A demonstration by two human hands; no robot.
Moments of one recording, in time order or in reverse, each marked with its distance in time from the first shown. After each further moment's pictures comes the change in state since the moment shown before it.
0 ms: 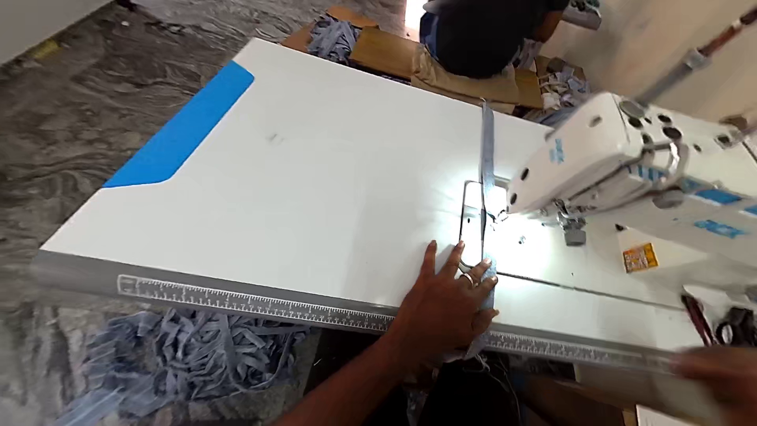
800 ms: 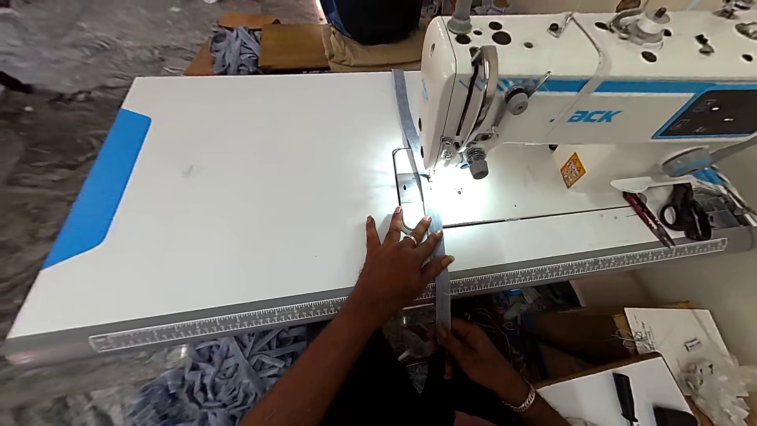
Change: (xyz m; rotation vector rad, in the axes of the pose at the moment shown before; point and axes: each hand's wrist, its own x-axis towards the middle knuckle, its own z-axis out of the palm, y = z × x) left_hand 0.006 0.002 -0.007 0.059 -0.082 -0.022; right_hand -0.039 0.040 0.239 0.675 -0.349 0.324
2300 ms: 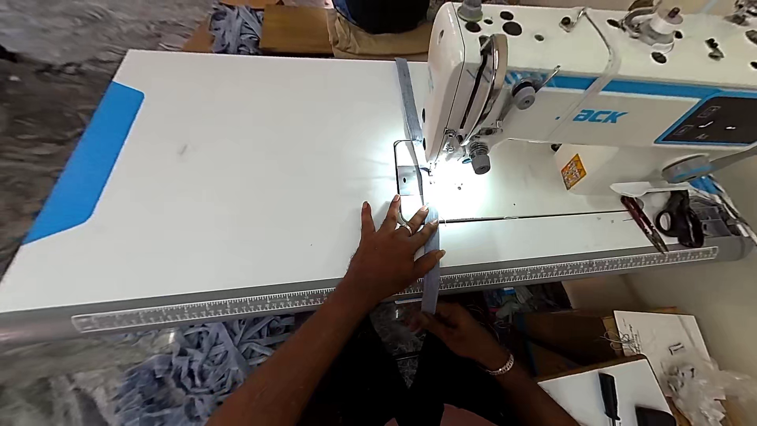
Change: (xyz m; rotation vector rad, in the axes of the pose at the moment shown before) left_hand 0.006 -0.009 0.003 0.025 0.000 0.016; right_hand 0.035 -0.001 -0.013 -0.250 -0.133 -0.237
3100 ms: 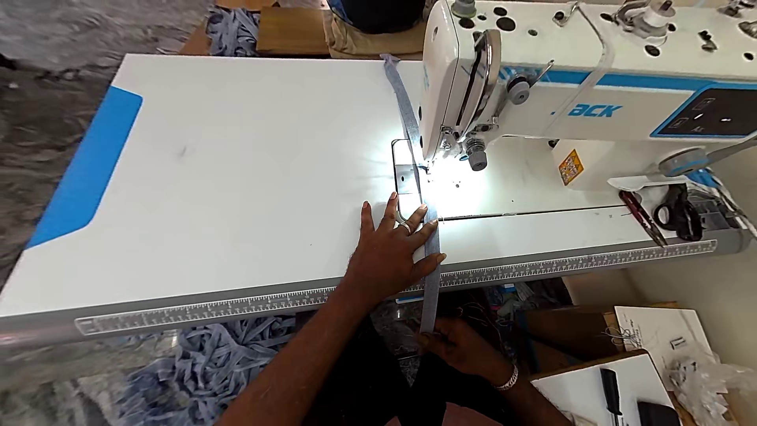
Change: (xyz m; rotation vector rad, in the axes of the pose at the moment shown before) left_hand -0.002 0.001 -0.001 -0.007 -0.004 0.004; right_hand -0.023 0.007 0.011 -0.045 -0.065 0.092
